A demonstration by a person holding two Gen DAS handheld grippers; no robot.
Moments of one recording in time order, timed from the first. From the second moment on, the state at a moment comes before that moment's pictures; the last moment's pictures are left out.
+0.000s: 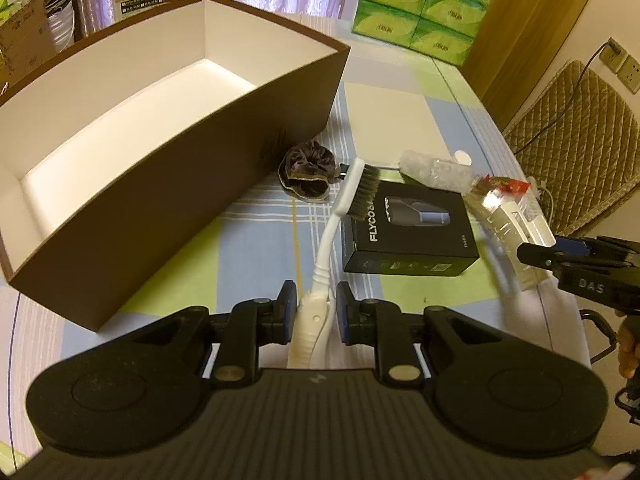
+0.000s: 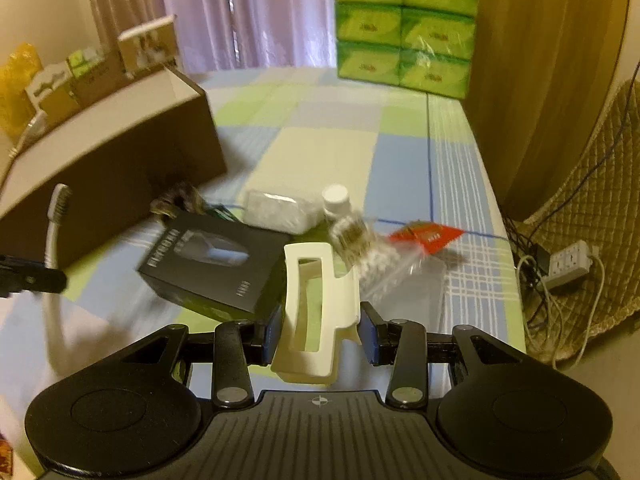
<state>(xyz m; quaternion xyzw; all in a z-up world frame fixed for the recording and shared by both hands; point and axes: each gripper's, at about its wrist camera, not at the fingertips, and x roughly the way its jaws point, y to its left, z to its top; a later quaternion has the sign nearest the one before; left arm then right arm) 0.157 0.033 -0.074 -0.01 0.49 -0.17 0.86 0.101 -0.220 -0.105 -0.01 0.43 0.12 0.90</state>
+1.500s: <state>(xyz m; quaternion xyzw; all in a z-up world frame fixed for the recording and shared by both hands) 0.282 0.205 0.009 -0.08 0.43 -0.08 0.90 0.220 0.076 -0.047 -0.07 0.37 0.36 0.86</state>
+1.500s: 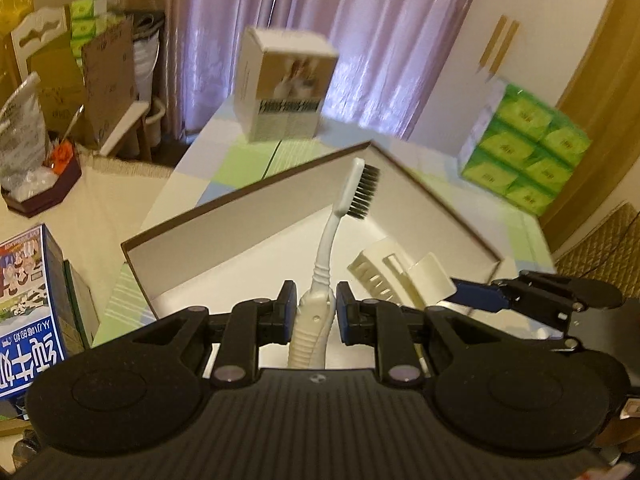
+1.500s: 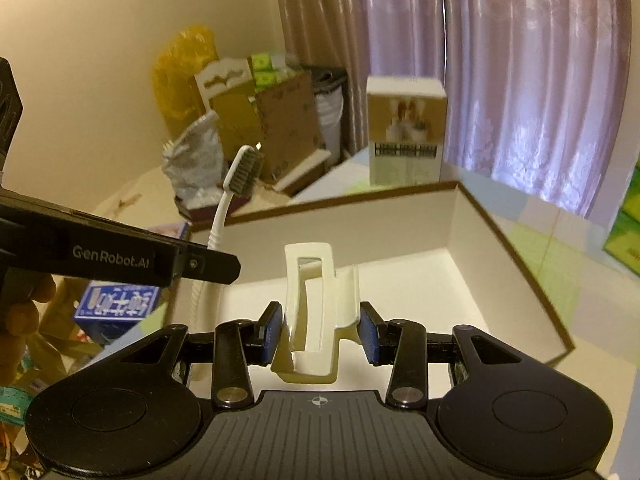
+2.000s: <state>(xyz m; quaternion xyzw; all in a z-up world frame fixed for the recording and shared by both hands) 0.344 0.232 -0.078 -0.06 0.54 -0.07 0.84 0.270 0.123 -0.121 -0.10 0.46 0.30 0.83</state>
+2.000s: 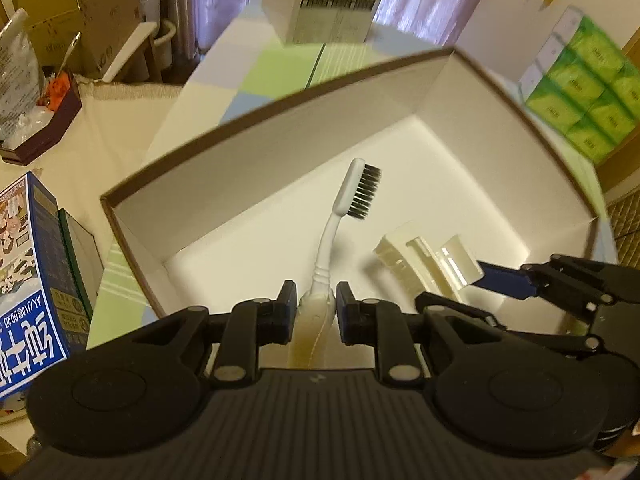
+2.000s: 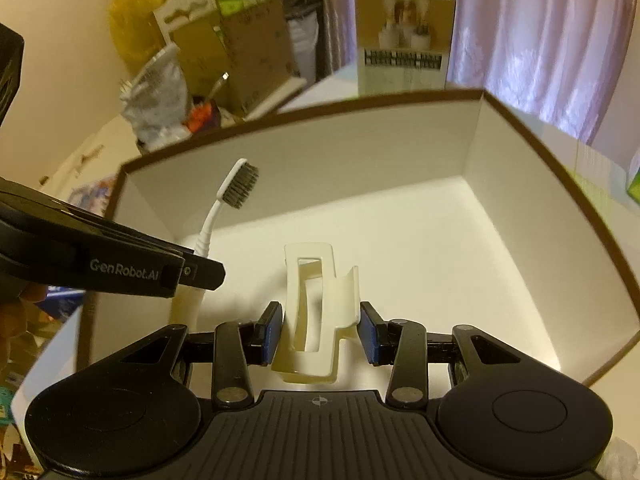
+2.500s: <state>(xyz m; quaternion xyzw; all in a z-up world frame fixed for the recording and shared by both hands) 0.371 0.225 -0.099 0.01 0.56 -0.07 0.83 0.271 0.127 -0.139 -0.10 0.49 0.29 0.82</state>
